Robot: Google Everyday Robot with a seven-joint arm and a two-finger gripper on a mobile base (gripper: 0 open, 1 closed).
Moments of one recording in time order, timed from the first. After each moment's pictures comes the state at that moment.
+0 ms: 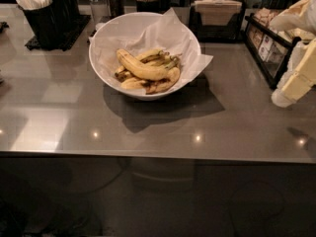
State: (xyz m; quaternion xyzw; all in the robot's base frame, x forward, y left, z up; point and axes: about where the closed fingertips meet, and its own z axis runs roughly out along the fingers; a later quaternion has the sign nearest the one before) arm 0.459 -0.202 1.009 -0.58 0.77 0.08 0.25
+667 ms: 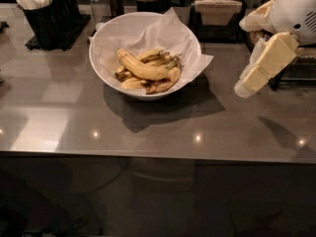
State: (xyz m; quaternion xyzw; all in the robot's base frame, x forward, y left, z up) arm 0.488 -0.157 0.999 -0.58 0.75 0.13 0.28
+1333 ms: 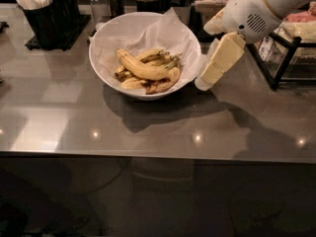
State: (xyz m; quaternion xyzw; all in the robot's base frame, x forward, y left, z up) arm 0.531 -0.097 0.975 -0.59 0.74 0.15 0.27
